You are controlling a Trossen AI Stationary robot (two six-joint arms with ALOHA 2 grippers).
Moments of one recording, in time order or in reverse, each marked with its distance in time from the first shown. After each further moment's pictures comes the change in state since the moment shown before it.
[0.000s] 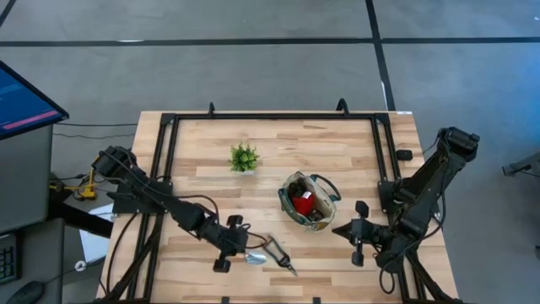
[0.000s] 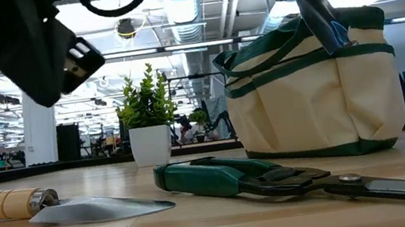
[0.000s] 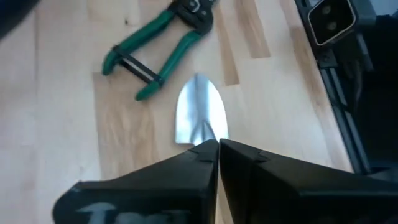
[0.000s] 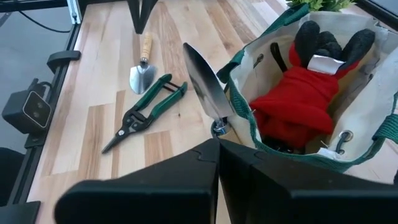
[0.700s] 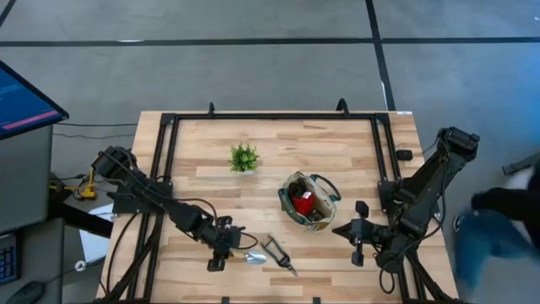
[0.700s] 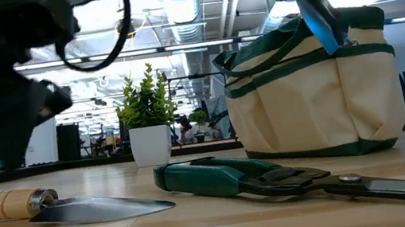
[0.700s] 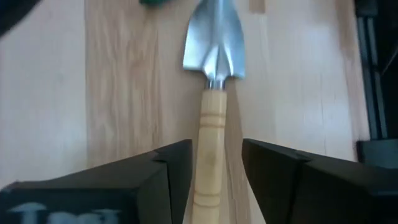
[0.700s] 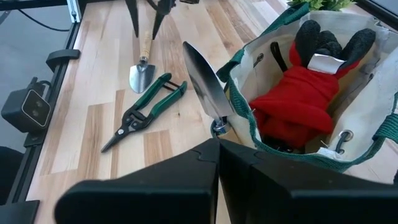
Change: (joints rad) left arm -0.026 0.000 -0.089 -0.037 0.042 -0.165; right arm -0.001 0.000 0.000 -0.002 -0.003 -0.002
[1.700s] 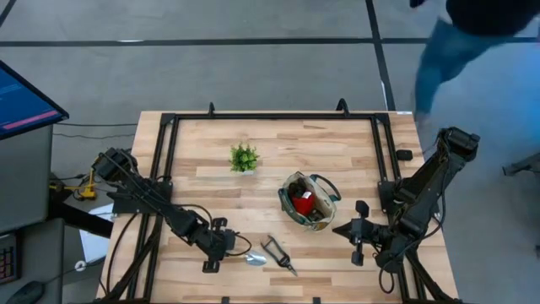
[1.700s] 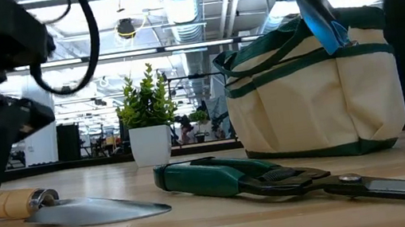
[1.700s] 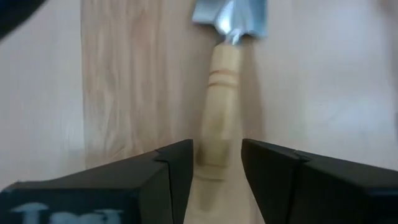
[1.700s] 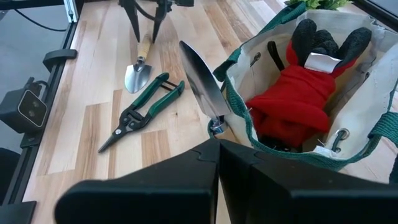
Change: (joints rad) left arm -0.066 0.017 -0.069 0.039 -0.082 -0.016; right arm 0.000 0.000 0.000 -0.011 0.004 0.011
